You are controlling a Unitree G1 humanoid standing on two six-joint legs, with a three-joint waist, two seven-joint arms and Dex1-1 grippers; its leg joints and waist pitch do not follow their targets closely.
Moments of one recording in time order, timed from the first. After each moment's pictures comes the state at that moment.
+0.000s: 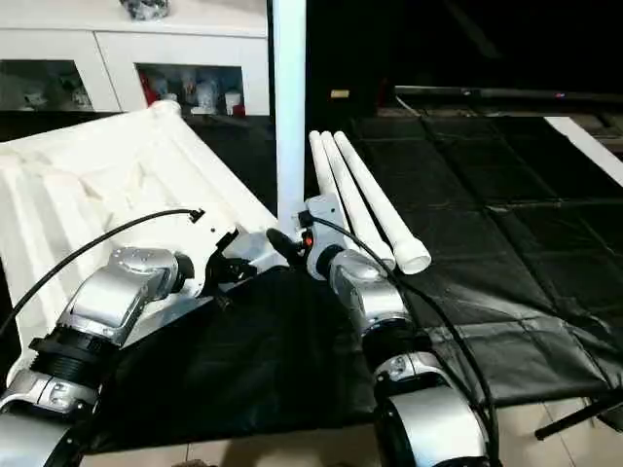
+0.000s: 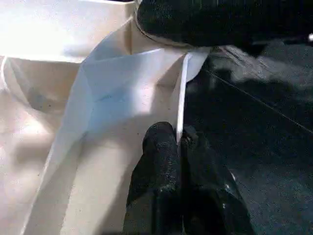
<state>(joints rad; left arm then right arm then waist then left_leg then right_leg) -0.57 0.28 -0.18 0.34 0.03 0.65 -0.78 -0.71 0.03 0.02 0.90 0.12 0.07 0.46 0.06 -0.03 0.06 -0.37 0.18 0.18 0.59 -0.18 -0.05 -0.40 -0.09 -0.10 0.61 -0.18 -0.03</state>
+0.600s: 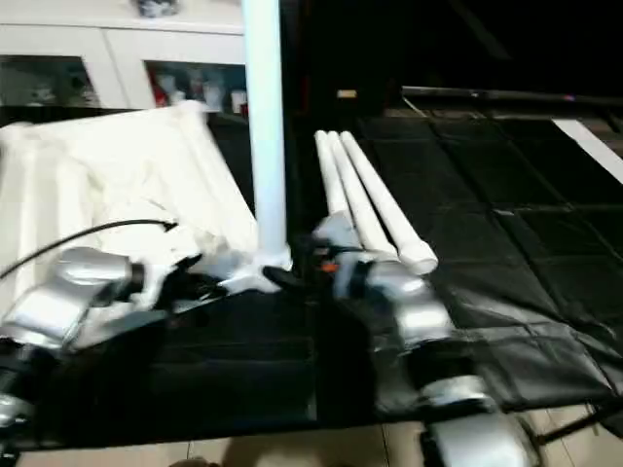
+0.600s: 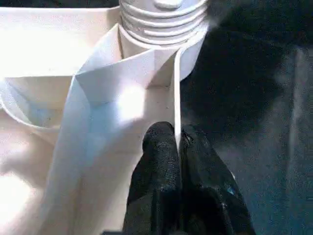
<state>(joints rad) -0.51 0.53 -0.24 0.37 0.00 0.33 -1.14 -0.58 -0.19 0.09 0.71 0.20 -0.02 1.06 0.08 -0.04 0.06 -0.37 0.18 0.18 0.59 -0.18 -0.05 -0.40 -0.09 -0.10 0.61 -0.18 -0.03</state>
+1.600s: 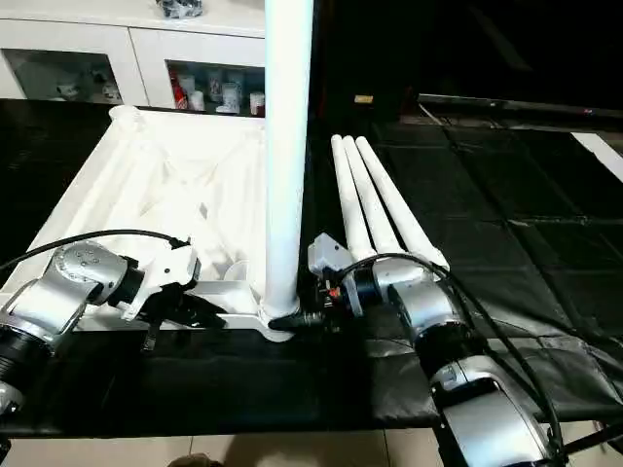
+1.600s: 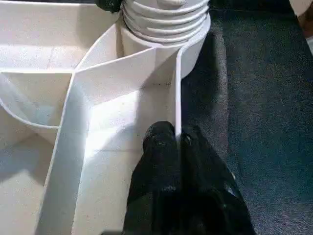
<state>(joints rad) -0.56 0.57 -0.33 0.48 -0.01 0.09 -1.42 -0.66 -0.26 0.24 0.81 0.12 -0.06 1.41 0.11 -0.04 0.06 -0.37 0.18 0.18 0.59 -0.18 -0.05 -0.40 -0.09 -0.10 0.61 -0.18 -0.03</state>
